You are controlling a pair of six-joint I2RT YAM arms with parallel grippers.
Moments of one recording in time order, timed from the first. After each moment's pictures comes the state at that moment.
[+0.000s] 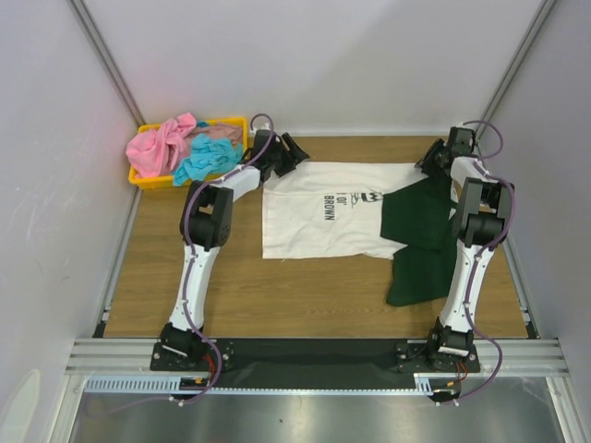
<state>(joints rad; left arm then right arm) -0.32 2.47 1.89 0.06 0.22 -0.84 -0.18 2.35 1.80 -0.21 -0.21 0.50</state>
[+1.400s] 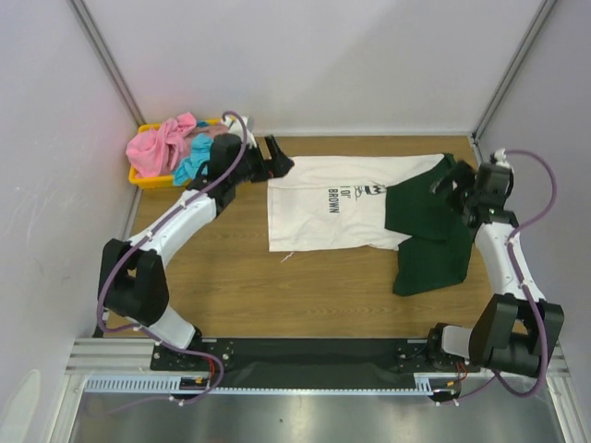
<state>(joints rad) -0.36 1.59 1.27 -0.02 0.19 -0.49 -0.19 1.27 1.00 -0.25 -0.07 0.51</state>
